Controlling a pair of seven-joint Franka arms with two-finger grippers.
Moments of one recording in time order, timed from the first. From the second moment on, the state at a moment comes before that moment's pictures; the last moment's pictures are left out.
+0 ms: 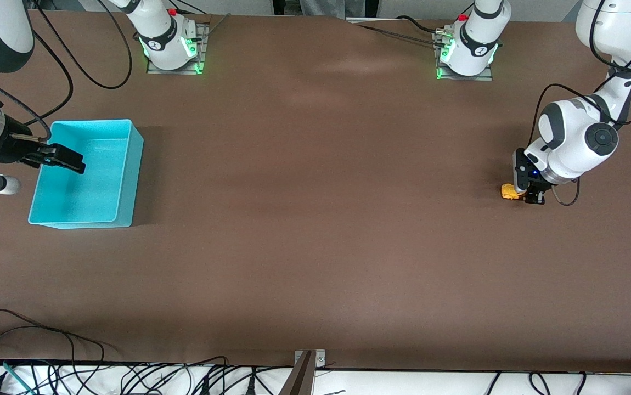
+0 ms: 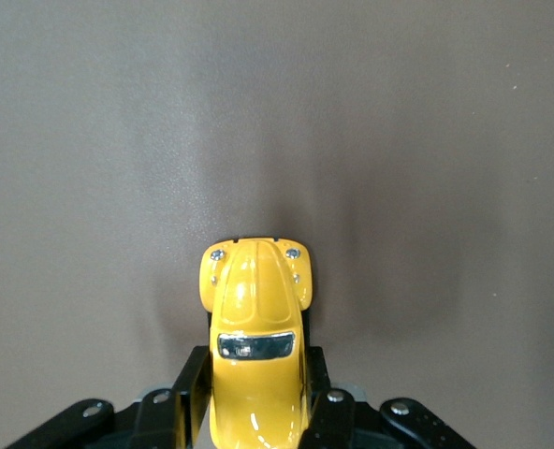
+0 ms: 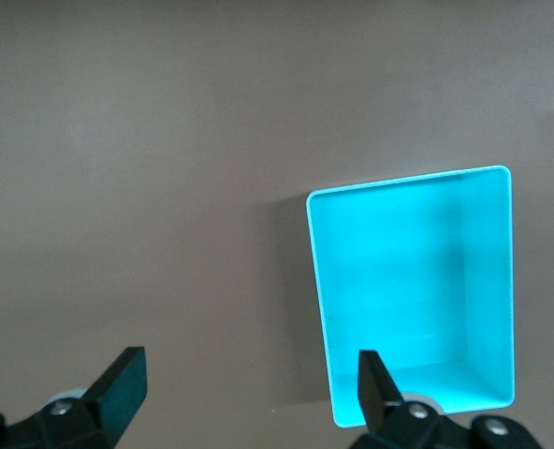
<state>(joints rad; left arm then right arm) 0.01 0.35 0.19 -2.34 0.00 2.69 1.84 0.14 0.17 -0.11 -1.51 0.01 1.64 0.14</state>
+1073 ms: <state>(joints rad) 0.01 0.41 0.18 -2.28 -0.04 2.69 1.83 0.14 0.17 -0.11 -1.51 0.01 1.64 0.14</state>
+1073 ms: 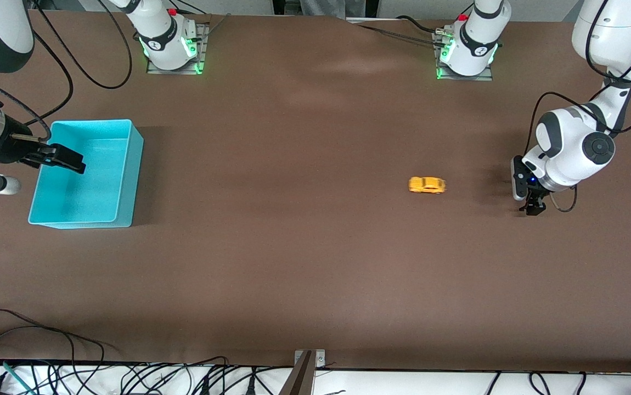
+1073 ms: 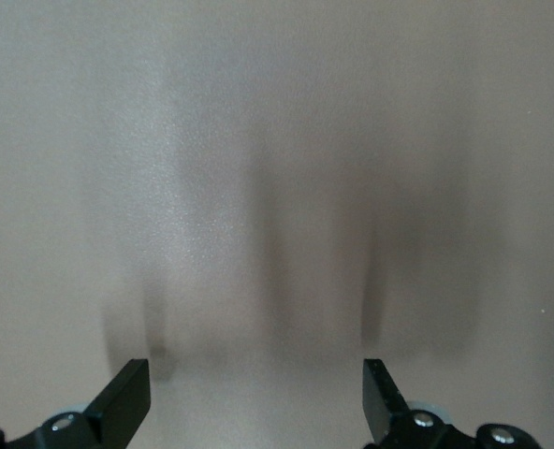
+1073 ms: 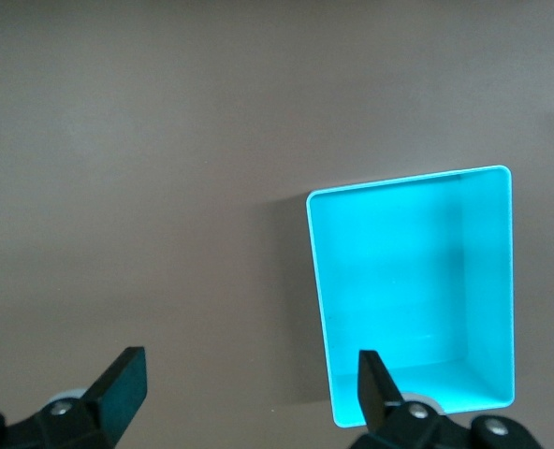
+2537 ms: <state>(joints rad) -0.01 -0.02 0.18 -2.04 -0.03 2.17 1.76 0.14 0.21 -0.08 -1.56 0.01 1.64 0.04</state>
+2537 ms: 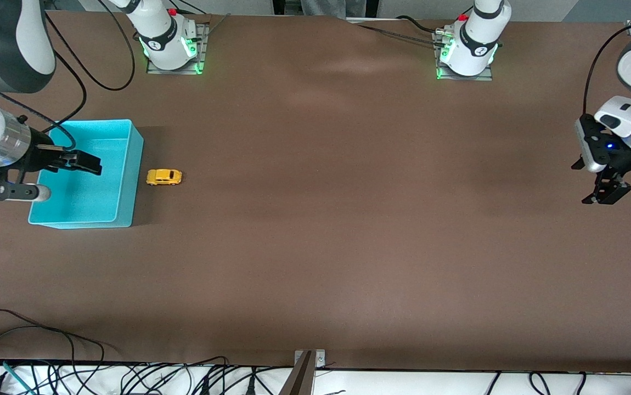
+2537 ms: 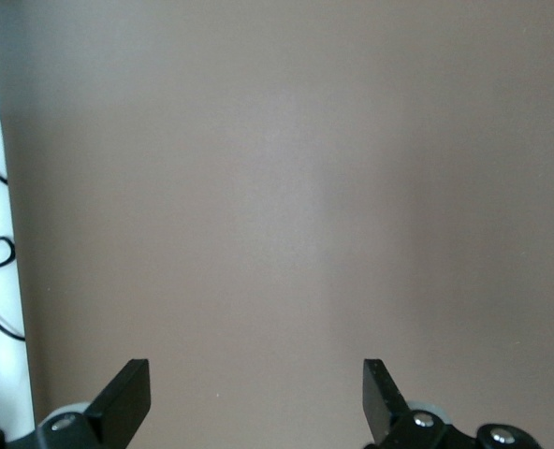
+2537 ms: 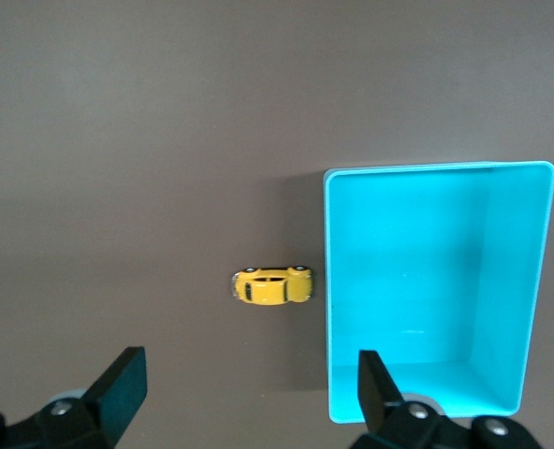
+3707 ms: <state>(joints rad) -0.01 -0.06 0.05 -1.56 -0.03 1.47 0.50 0.13 0.29 -0.08 -1.88 0.11 2.05 -1.25</state>
